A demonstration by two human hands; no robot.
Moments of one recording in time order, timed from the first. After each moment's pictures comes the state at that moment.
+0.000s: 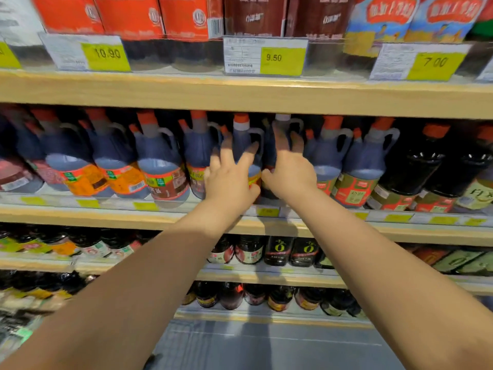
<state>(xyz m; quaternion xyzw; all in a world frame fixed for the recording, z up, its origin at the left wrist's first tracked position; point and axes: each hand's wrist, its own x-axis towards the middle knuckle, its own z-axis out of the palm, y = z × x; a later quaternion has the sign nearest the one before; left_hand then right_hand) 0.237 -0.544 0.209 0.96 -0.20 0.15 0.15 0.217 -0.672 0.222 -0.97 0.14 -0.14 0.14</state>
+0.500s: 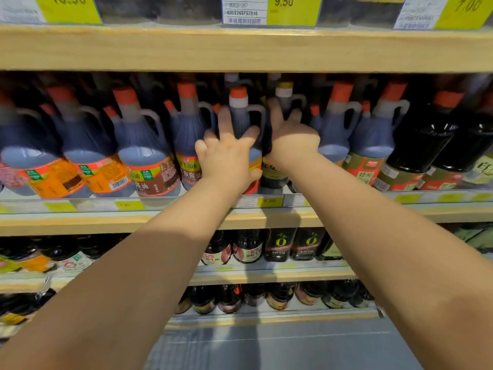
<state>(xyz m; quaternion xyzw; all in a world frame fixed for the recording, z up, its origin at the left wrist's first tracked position) 0.265 -0.550 0.200 0.96 -0.21 0.19 0.06 0.266 -0.677 0.215 -0.97 0.22 -0.12 0.02</state>
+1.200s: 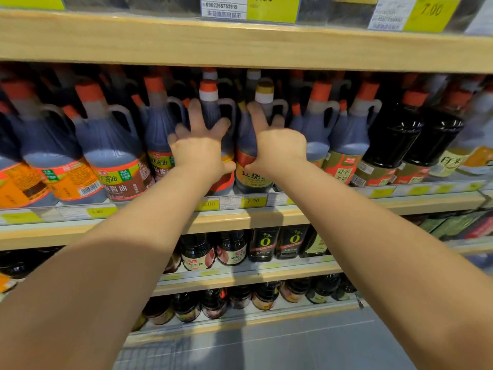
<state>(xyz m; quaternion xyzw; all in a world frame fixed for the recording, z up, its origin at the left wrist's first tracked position) 0.293 -0.545 0.201 0.96 -0.21 0.18 0.07 0.233 -0.671 0.214 -0.97 0.16 -0.15 -0.06</state>
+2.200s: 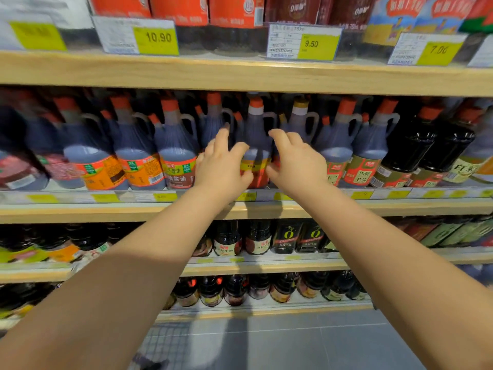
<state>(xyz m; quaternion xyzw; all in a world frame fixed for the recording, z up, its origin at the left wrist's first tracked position) 0.243 -0.464 0.216 0.93 -0.28 0.13 0.18 0.179 -0.606 0.232 -0.97 0.11 -0.20 0.03</state>
